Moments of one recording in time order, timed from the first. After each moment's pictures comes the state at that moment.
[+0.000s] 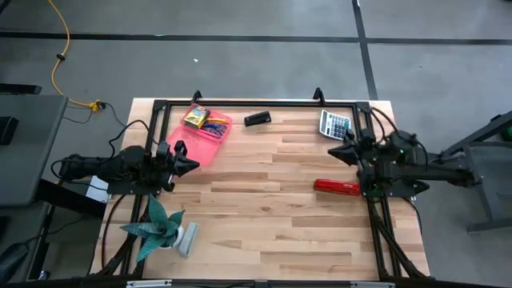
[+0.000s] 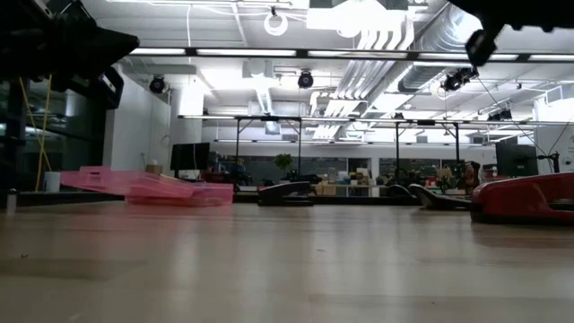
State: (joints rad) left arm 0.09 0.01 0.01 0.12 0.00 -0.39; right arm -0.11 0.28 0.37 0.01 -0.14 0.47
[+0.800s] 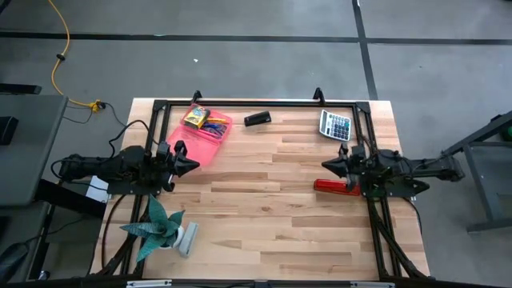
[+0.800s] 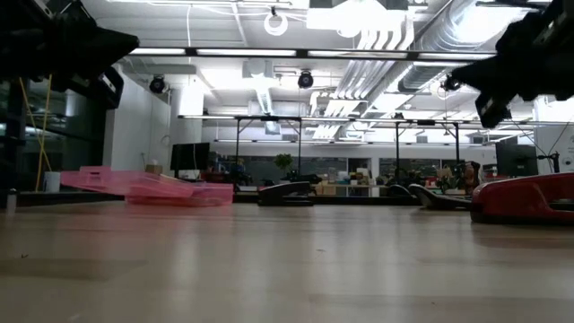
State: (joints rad) left arm 0.09 0.01 0.01 0.12 0.00 -0.39; right arm 0.06 0.00 0.01 0.04 0.11 0.38
